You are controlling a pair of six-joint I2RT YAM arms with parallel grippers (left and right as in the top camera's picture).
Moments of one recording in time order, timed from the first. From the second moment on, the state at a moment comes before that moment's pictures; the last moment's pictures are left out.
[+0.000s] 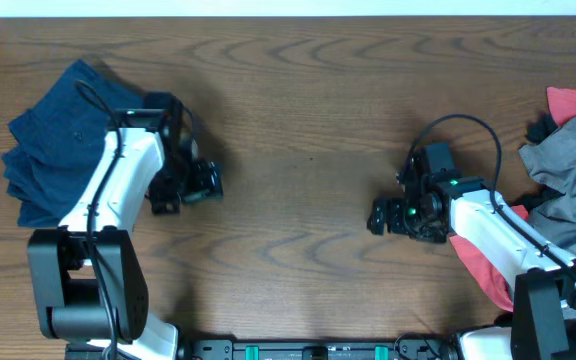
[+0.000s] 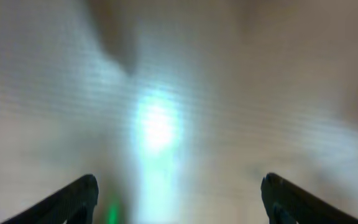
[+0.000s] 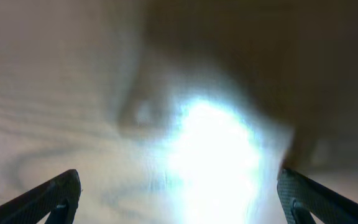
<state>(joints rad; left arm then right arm) -0.04 1.73 1.23 -1.22 0.19 -0.25 0.21 1.55 0.77 -0.69 -0.26 0.33</state>
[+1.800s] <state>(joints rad) -0.22 0.37 0.84 -1.02 0.05 -0.24 0.46 0.60 0.74 -0.92 0.21 0.52</state>
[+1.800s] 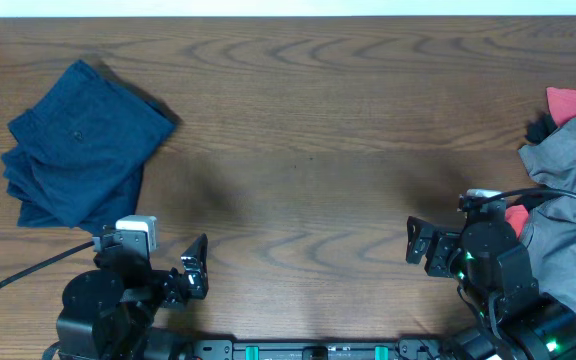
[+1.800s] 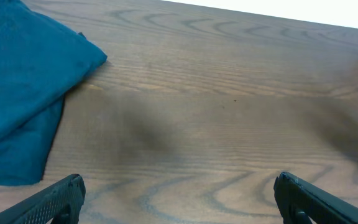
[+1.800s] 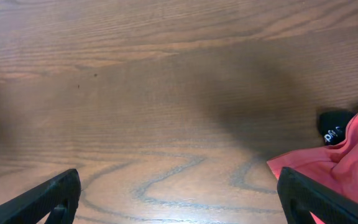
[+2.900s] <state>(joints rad) -0.22 0.37 0.84 -1.02 0.05 -0.24 0.15 0.04 0.24 -0.39 0.03 0.17</state>
